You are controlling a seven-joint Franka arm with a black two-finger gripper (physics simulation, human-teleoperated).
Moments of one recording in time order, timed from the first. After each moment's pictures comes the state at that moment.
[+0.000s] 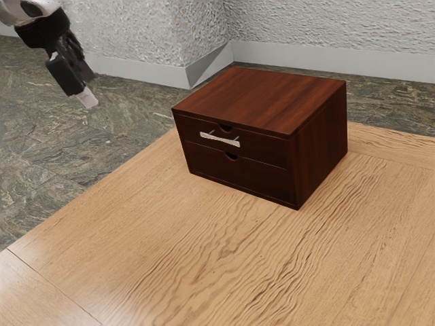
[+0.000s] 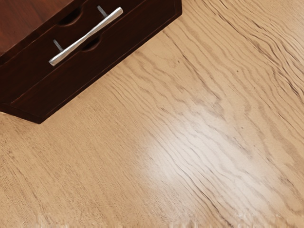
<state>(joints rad) -0.83 -0.07 1.03 -1.19 0.00 1.40 0.87</state>
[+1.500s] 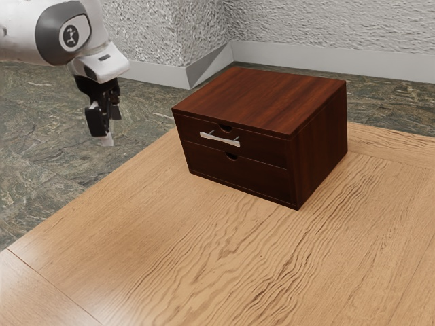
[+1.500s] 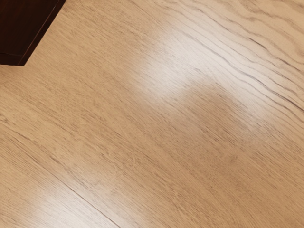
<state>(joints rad) 0.01 0.22 0.31 -1.21 0.08 1.50 1.25</state>
